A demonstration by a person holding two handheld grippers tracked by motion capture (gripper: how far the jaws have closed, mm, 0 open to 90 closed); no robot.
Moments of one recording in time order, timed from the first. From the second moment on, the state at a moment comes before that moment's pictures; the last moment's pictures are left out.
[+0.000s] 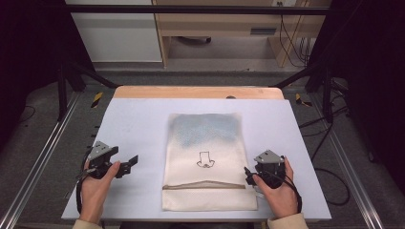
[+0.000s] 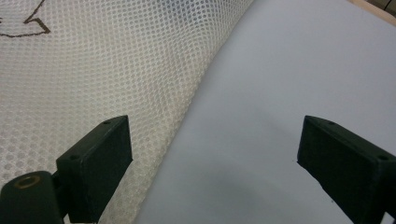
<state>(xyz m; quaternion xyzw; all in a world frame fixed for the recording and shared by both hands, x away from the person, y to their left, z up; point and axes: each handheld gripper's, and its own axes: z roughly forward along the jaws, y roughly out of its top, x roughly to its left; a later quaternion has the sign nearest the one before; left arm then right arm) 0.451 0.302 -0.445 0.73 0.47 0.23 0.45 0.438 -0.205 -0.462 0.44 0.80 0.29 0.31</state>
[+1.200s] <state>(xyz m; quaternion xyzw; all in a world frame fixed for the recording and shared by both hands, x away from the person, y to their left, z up) 0.423 0.294 -0.444 0.77 0.45 0.22 0.38 0.445 -0.051 -0.404 0.22 0.92 0.28 0.18</state>
